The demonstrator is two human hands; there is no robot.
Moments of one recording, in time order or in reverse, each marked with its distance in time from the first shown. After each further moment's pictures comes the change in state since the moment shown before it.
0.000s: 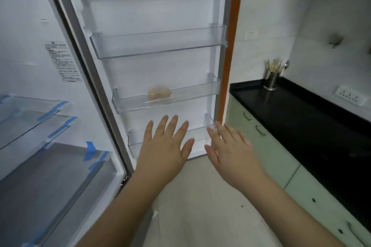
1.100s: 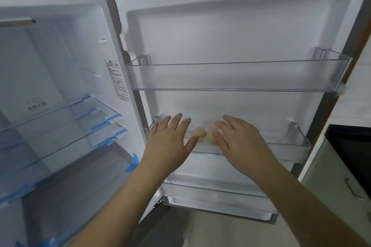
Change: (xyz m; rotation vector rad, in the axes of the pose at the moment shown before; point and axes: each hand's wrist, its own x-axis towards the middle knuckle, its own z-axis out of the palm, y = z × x) left_hand 0.165 -0.111 0.028 0.106 0.057 -0.430; right_hand 0.280 -0.017 0.048 0.289 0.026 -0.495
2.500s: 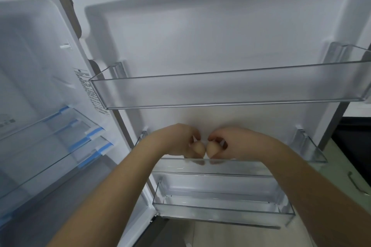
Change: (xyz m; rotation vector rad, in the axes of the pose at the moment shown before) left_hand 0.110 0.003 0.003 -0.216 -0.671 0.187; right_hand 0.079 0.041 0.016 0.314 -0.506 -0.043
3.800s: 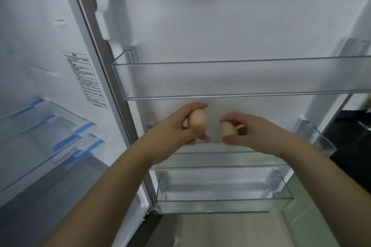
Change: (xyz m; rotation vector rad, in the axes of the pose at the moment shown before) left_hand -0.048 -0.041 0.009 -1.059 0.209 0.331; right_hand -0.016 -0.022 0.002 0.356 0.244 0.224
